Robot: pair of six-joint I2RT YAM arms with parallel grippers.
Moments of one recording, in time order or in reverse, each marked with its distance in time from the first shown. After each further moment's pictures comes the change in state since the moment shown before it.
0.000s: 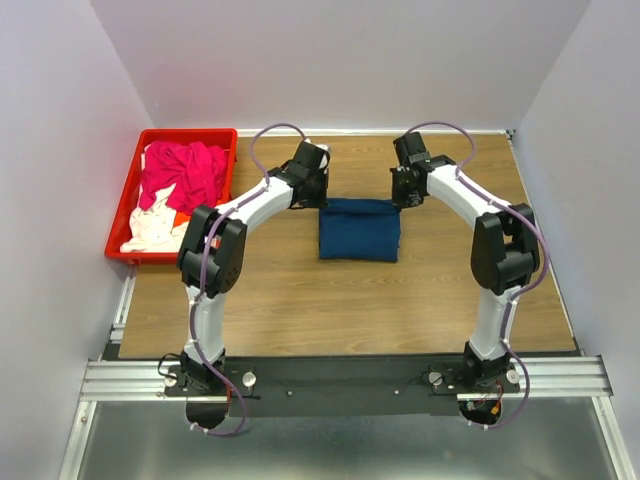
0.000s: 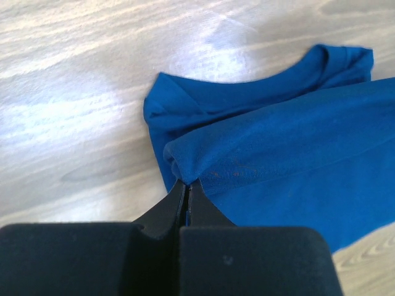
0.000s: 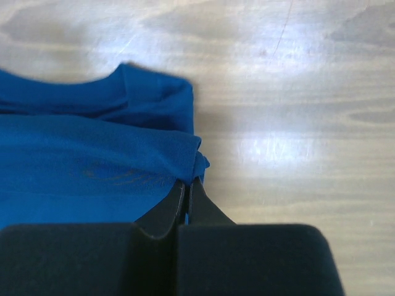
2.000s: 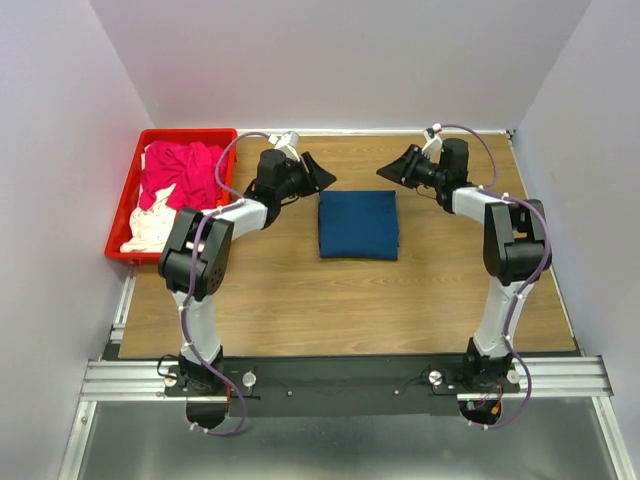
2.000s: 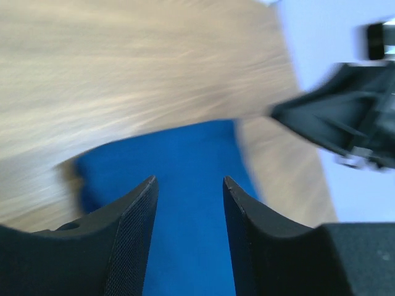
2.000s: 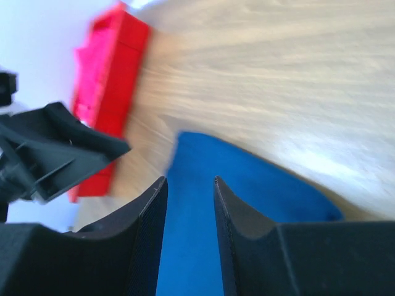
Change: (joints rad) left arm 0.143 -0.019 -0.357 0.855 0.332 -0.371; right arm -0.225 0.052 -0.320 1.056 -0.815 0.351
